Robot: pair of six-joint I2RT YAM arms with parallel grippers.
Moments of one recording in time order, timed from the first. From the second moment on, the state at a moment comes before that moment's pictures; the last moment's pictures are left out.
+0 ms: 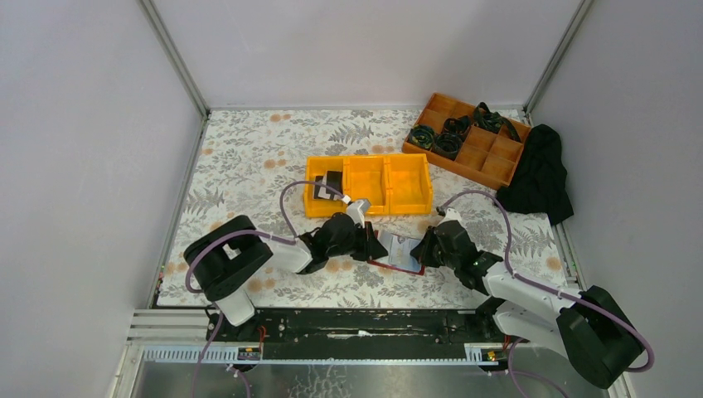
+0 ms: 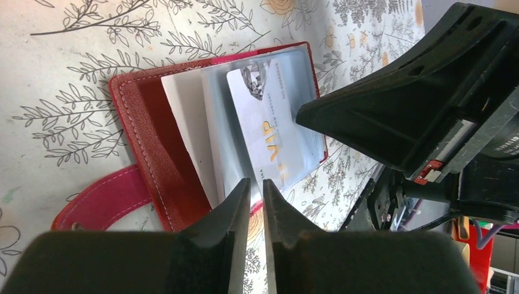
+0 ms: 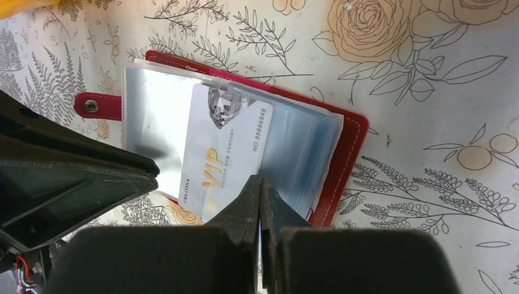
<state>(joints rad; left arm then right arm) -0.89 1.68 0.56 0.61 0.22 -0.83 0.62 1.01 0.25 0.03 0.01 0.75</state>
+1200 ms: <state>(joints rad) -0.83 1.89 0.49 1.06 0.38 -1.00 0.62 1.02 0.23 0.07 -0.02 0.76</state>
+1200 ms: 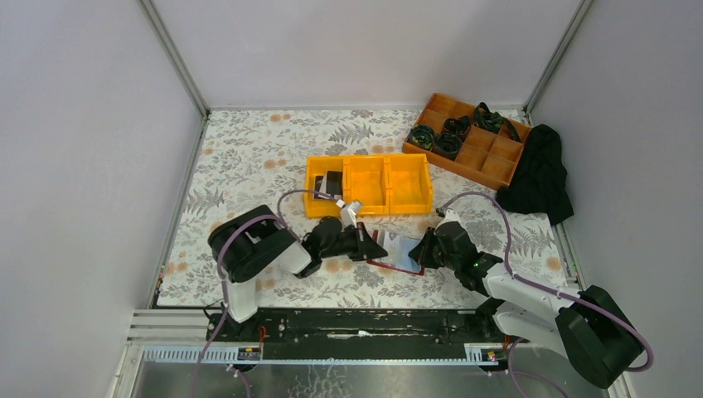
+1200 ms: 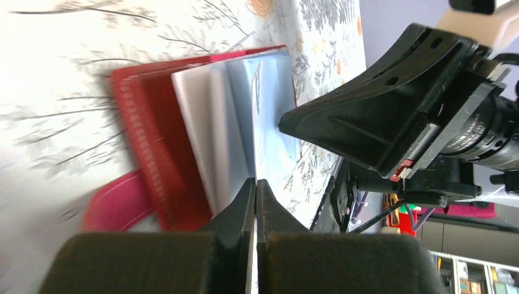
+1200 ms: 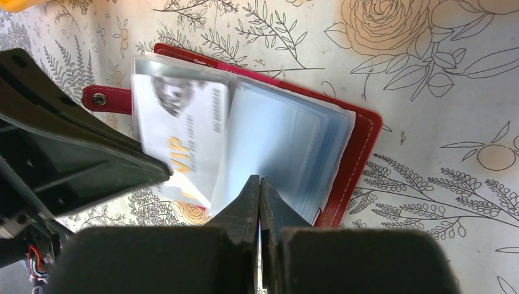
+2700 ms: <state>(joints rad) -0.21 1.73 0.94 0.17 0.44 -0.52 0.62 0.99 0.21 0.06 -0.02 0.76</state>
